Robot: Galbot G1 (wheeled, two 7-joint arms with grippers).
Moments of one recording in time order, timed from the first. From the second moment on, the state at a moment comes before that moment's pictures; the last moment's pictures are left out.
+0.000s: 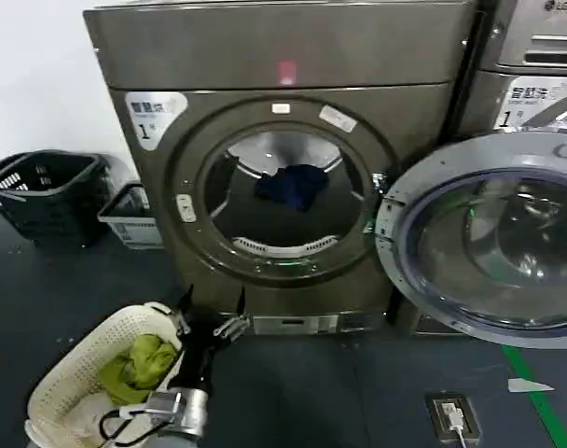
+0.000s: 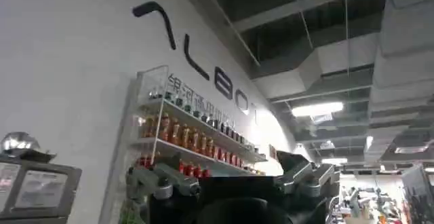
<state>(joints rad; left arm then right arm) 1.45 -1.43 -0.31 -2.20 0.00 0.10 -0.14 -1.75 0.89 2.48 1.92 0.84 -0.49 -0.07</state>
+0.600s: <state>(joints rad) 1.44 -1.43 -0.30 -2.19 0.00 0.10 -0.14 -1.76 0.90 2.49 1.93 0.84 -0.49 -0.07</state>
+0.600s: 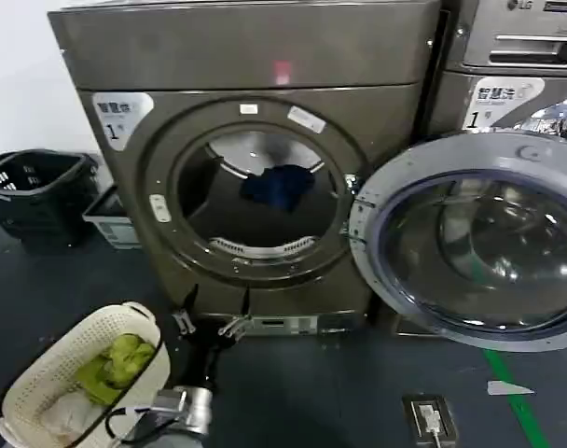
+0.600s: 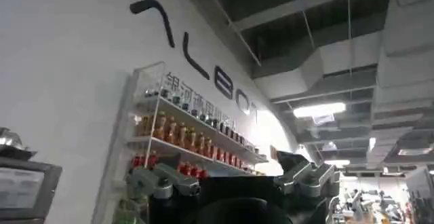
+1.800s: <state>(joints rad) 1.40 -1.44 -0.37 -2.16 0.00 0.10 -0.15 -1.75 0.90 2.46 1.92 0.84 -0.39 -0.09</state>
